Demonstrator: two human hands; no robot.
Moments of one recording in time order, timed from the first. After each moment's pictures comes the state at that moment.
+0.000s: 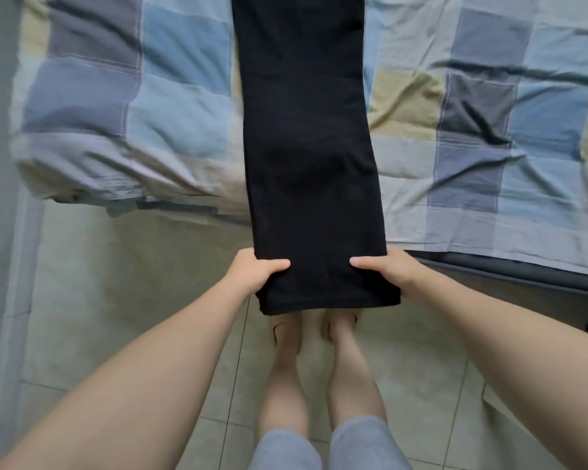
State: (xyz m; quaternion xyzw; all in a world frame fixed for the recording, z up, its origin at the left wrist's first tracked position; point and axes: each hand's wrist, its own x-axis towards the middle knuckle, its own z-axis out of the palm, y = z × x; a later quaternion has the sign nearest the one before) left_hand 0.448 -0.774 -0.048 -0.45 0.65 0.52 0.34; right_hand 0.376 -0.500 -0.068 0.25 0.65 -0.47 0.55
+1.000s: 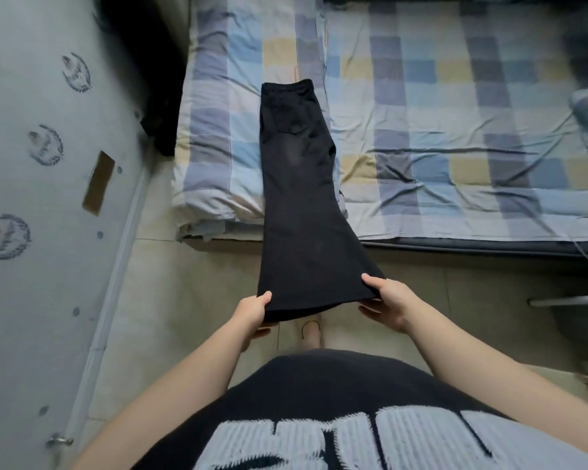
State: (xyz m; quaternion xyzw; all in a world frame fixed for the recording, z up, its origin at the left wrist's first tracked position) left_hand 0.681 -0.831 0.242 -0.45 0.61 0.57 0.32; right_hand 0.620 -0.558 0.250 0.42 0.55 -0.63 0.35
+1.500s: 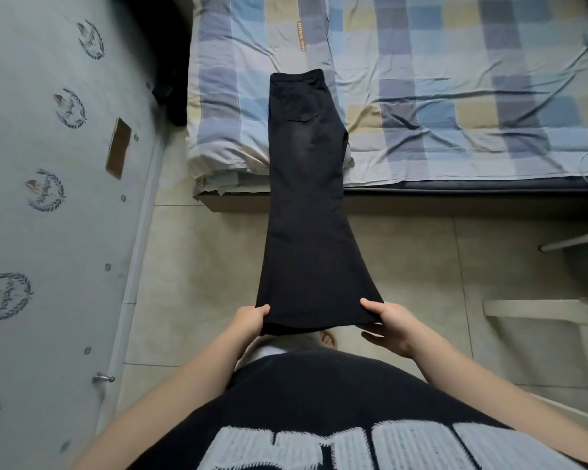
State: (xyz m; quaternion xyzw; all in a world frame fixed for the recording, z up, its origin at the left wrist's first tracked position) left_hand 0.868 -0.835 0.253 -0.46 0.67 0.46 0.35; right_hand 0.845 -0.549 0.240 0.42 0.53 -0.60 0.42
